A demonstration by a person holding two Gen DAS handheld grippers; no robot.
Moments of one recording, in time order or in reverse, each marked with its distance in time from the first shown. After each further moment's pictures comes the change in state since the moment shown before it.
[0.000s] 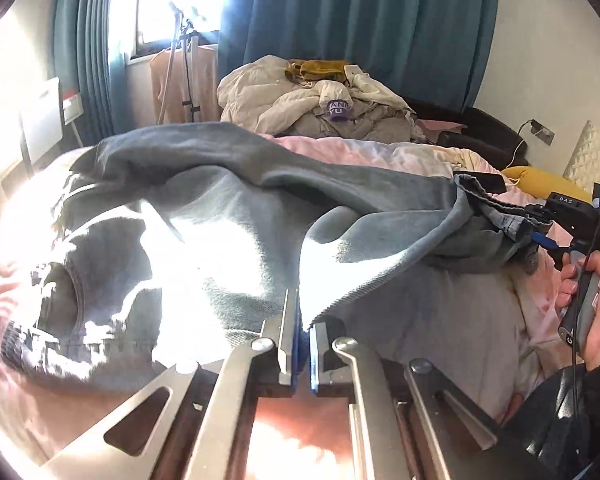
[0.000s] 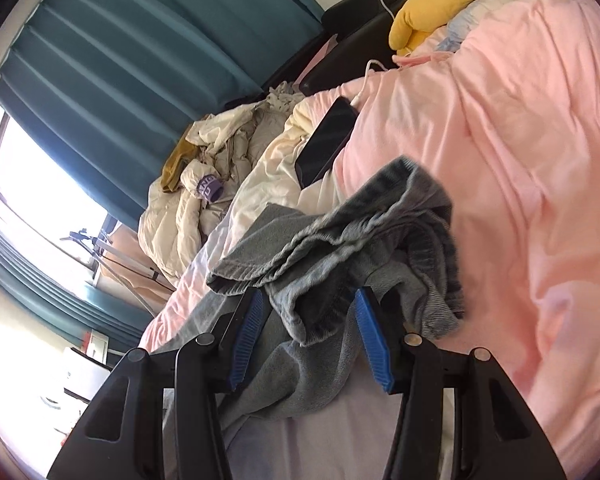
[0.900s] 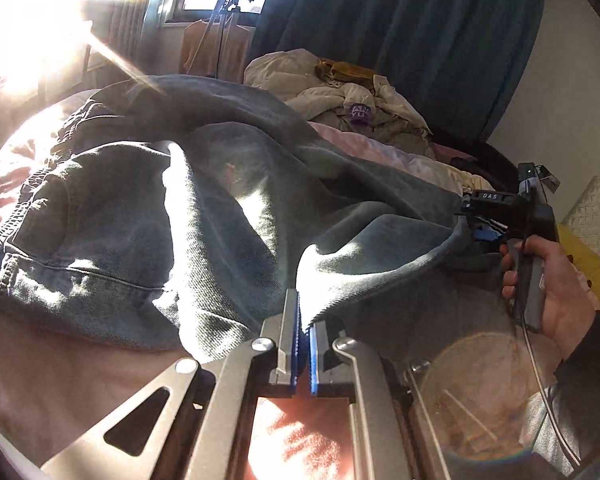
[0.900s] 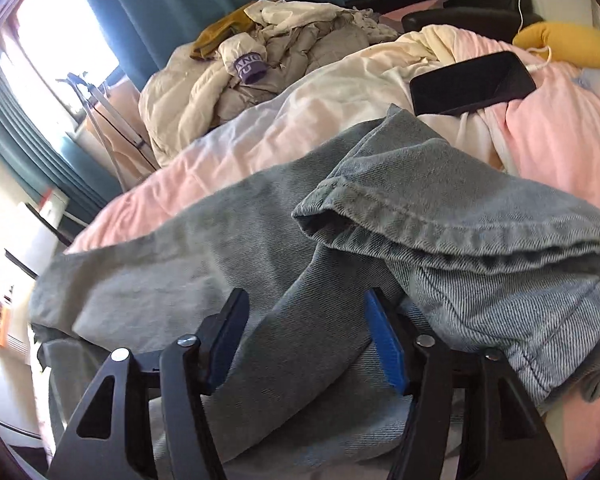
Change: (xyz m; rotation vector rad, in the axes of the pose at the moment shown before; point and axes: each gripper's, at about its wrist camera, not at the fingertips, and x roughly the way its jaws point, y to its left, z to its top) left arm 0.008 0.032 -0.025 -0.150 -0.043 -0.050; right arm 0.137 0.108 -0.052 -0.469 0.282 -0.120
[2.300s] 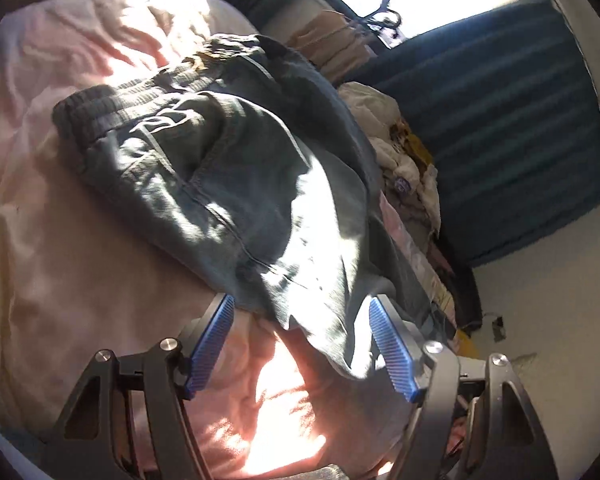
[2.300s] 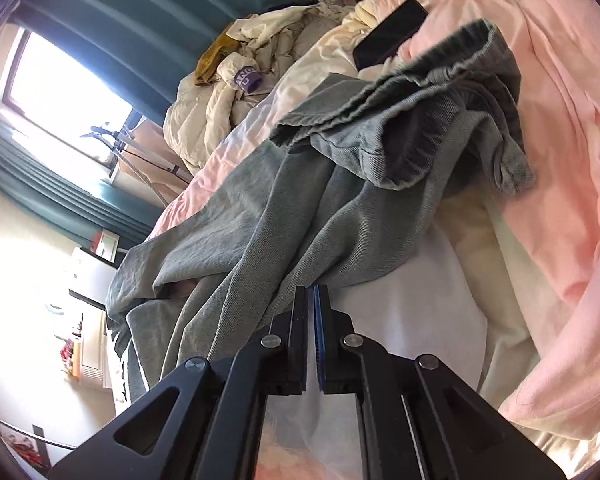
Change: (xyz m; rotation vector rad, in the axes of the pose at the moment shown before) left arm -0.065 0.155 -0.025 -0.810 -0.010 -0.109; right arm -0.104 -0.060 -0.082 0.282 0.037 0.239
